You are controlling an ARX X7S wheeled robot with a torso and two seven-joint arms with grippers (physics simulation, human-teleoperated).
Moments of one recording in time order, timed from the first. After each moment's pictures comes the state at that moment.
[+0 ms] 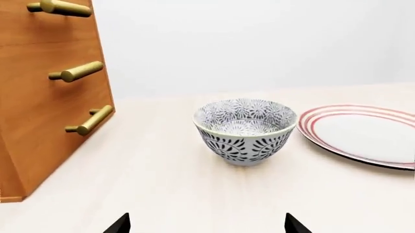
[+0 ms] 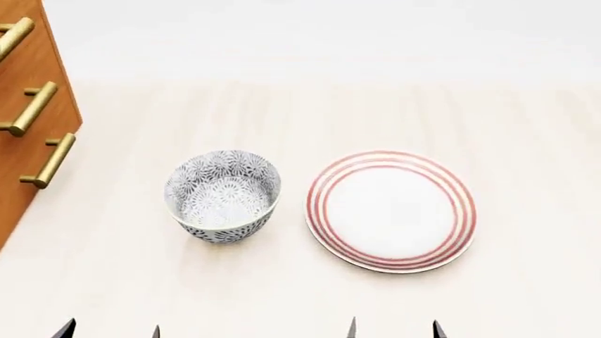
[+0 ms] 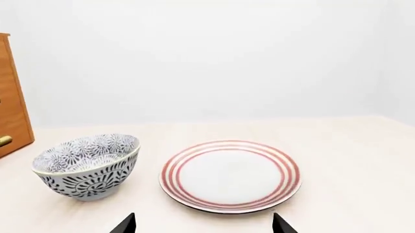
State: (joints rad) left arm -0.01 -0.15 0.20 0.02 -0.10 -0.03 -0.17; right arm -0.01 0.14 -0.16 -0.03 0.17 -0.10 0.15
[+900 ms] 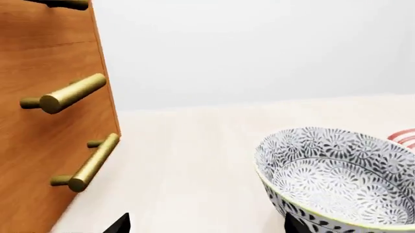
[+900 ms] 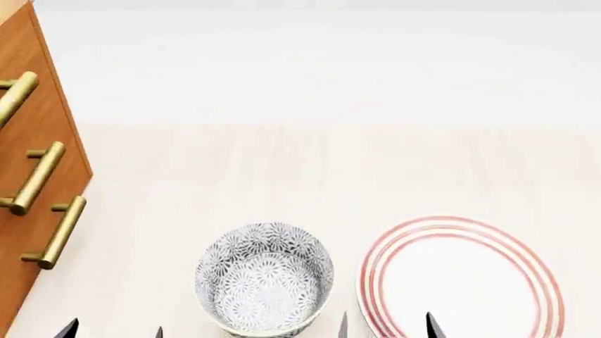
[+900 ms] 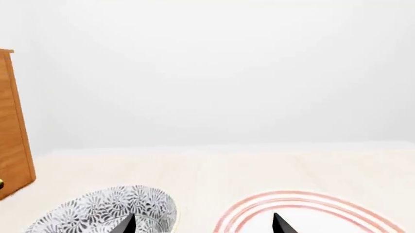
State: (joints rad) left arm -0.01 -0.17 0.24 0.03 -0.12 -0.03 -0.20; right arm -0.02 0.18 -0.21 -0.05 0.20 -0.18 0.15
